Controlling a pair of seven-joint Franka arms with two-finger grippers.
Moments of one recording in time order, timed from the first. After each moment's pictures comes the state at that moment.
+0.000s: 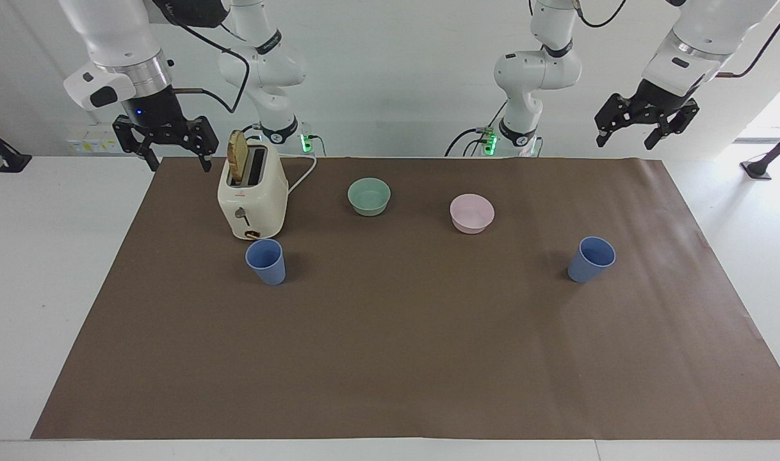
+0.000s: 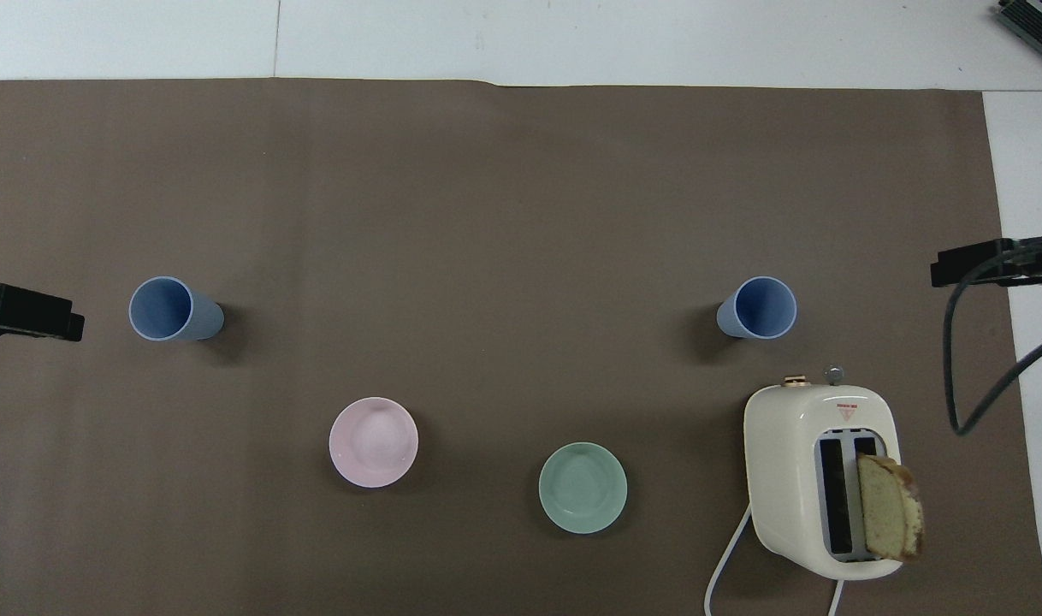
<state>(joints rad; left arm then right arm) -0.02 -0.08 -0.05 -1.54 -0.04 1.42 0.03 -0.03 -0.04 0.02 -1.58 -0.03 1.61 -0.01</state>
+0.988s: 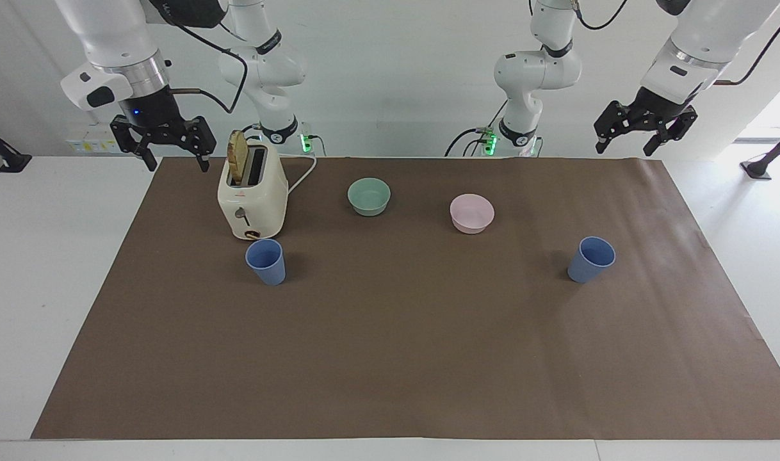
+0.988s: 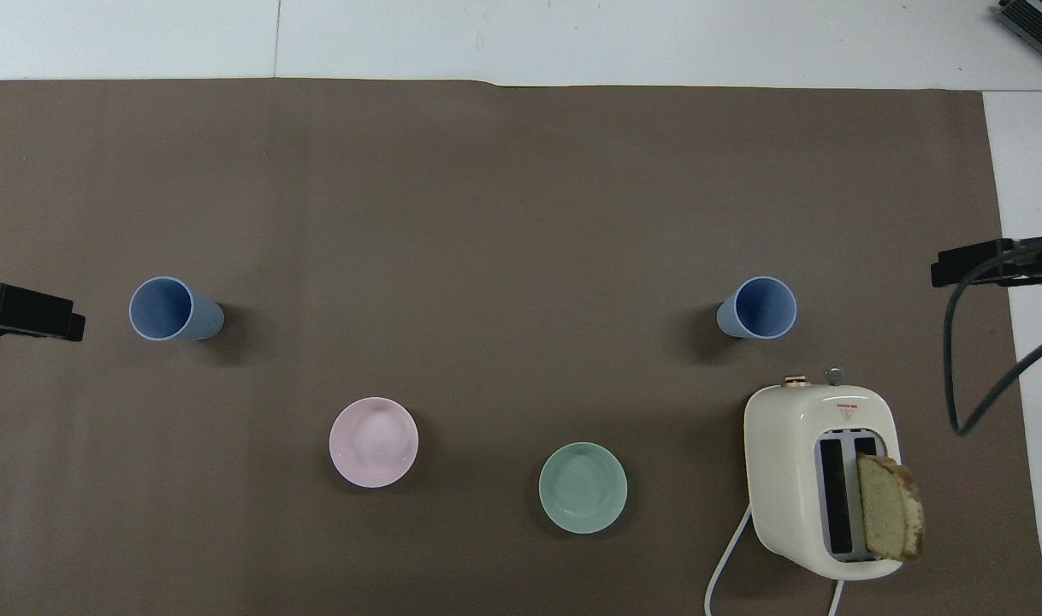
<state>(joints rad) -0.02 -0.08 -0.04 -1.58 -0.04 1.49 0.03 -0.03 -0.04 0.01 -1.58 -0.03 1.61 -0.01</state>
